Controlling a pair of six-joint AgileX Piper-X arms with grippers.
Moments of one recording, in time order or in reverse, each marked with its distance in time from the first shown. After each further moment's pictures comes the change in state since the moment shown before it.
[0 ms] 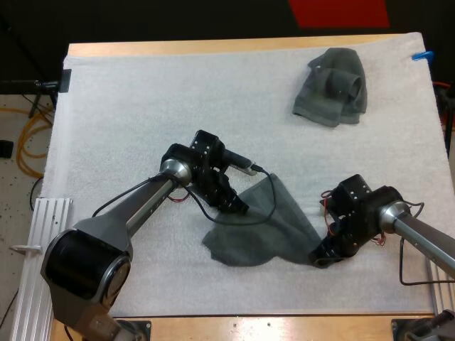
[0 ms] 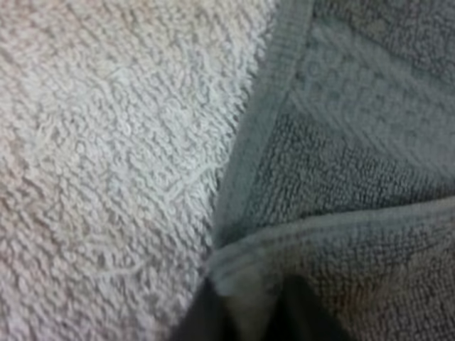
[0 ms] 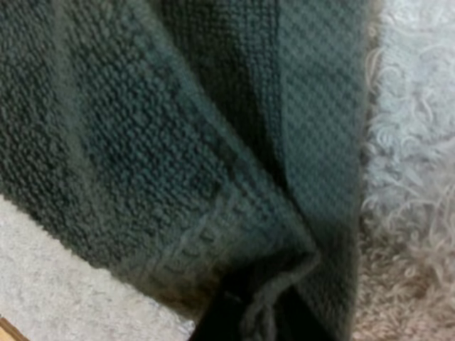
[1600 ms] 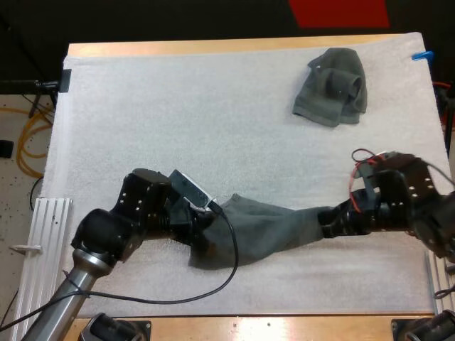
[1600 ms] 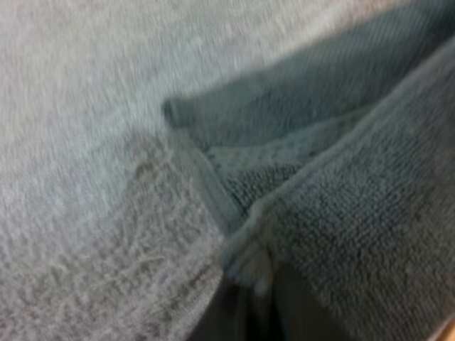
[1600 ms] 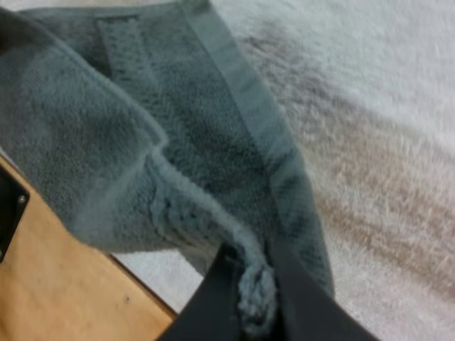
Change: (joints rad) left arm 0.000 -0.822 0.248 0.131 -0.023 -0.029; right arm 0.000 -0.485 -0.224 0.138 -0.006 0.203
